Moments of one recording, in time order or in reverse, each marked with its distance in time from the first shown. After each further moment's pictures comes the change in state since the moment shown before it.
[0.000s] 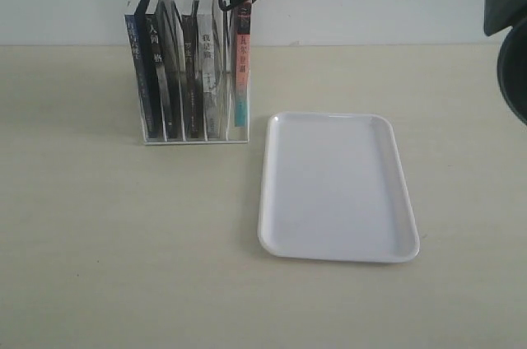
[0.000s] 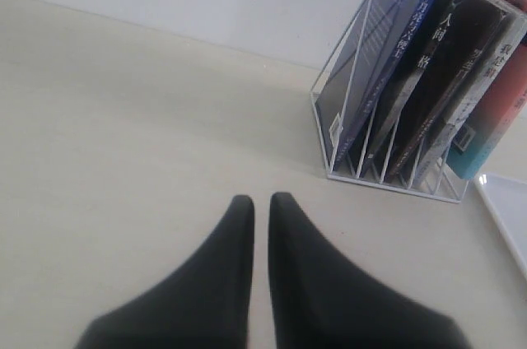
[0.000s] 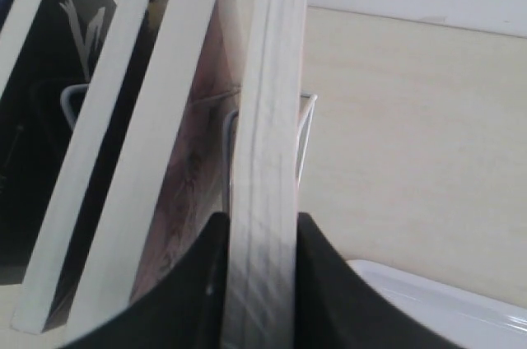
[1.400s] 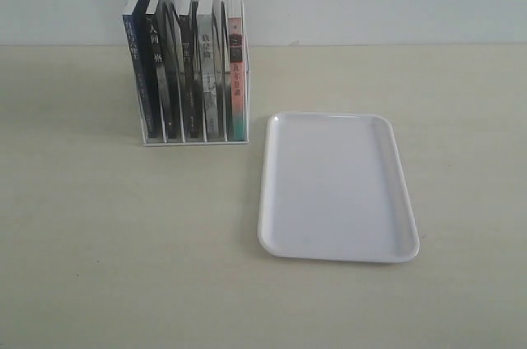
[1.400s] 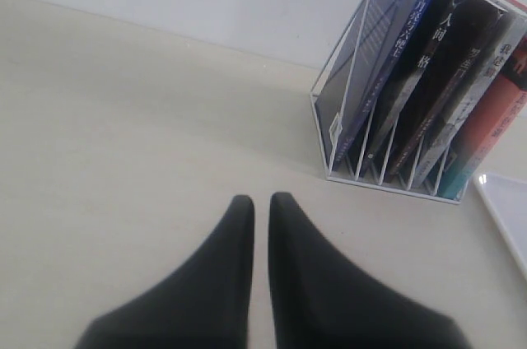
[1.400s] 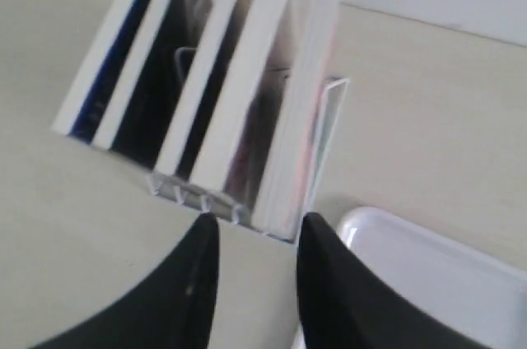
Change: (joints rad) left arm 0.000 0.000 0.000 0.000 0.000 0.000; right arm 0.000 -0.176 -0.011 0.182 0.174 -0.187
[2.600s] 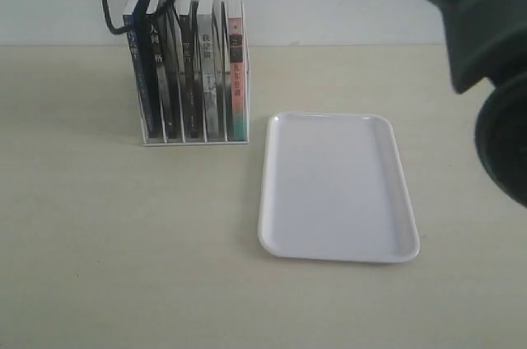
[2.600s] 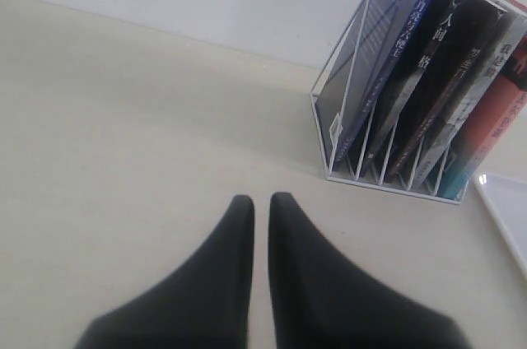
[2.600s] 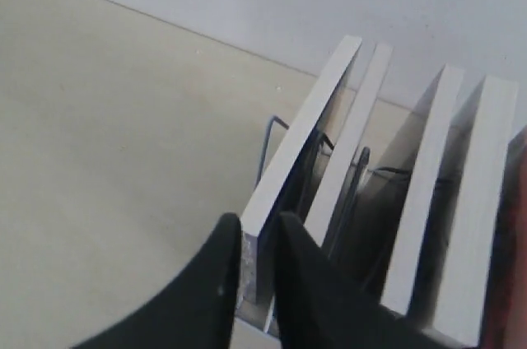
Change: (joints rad) left arm 0.000 0.000 0.000 0.000 0.000 0.000; right arm 0.262 0.149 0.000 -0.382 -0.337 0.266
